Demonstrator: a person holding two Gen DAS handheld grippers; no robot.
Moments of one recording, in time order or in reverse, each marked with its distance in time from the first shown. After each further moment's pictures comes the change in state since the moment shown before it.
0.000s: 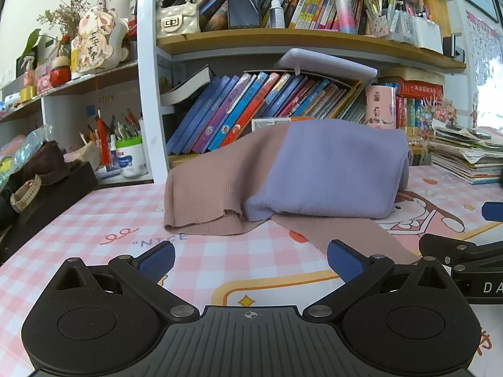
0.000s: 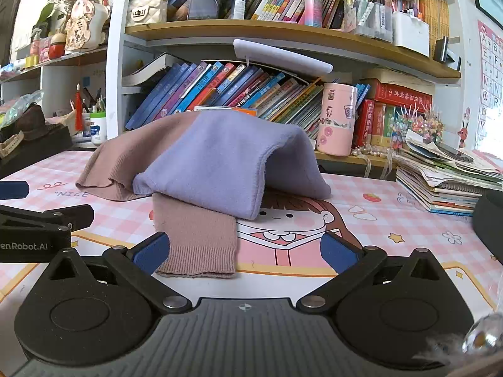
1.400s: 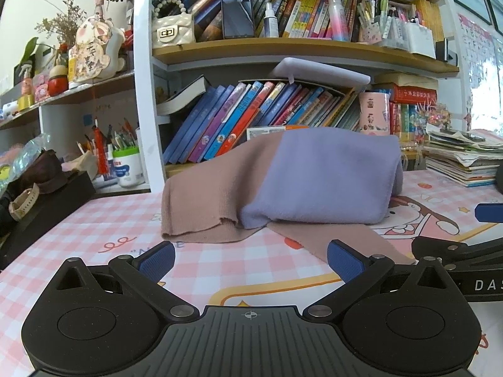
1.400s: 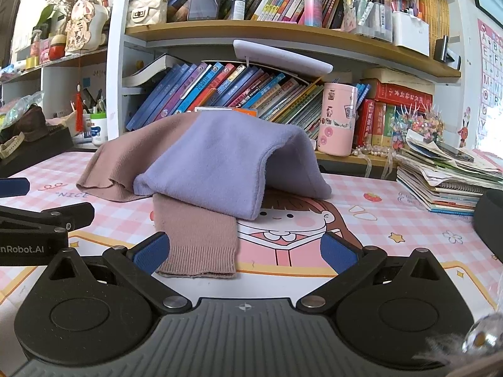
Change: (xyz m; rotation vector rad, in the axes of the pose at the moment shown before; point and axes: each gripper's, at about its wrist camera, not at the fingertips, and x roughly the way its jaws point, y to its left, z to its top) left arm -0.004 -0.003 -0.002 0.020 -0.037 -0.008; right arm 0.000 -0.001 0.001 0.004 0.002 0.001
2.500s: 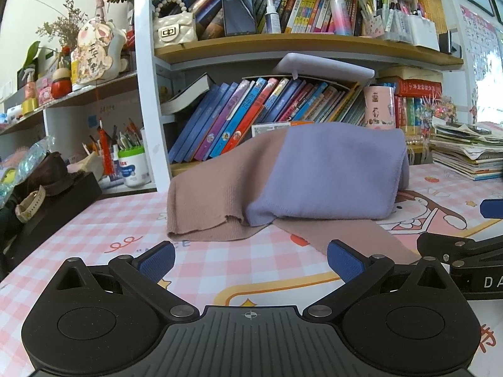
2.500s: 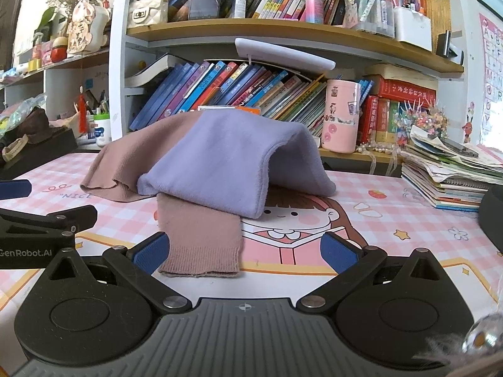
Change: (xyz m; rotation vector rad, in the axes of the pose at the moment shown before) left arm 0.003 -0.003 0.000 0.020 0.016 0.035; right arm 0.001 -0.002 0.000 0.016 0.004 0.025
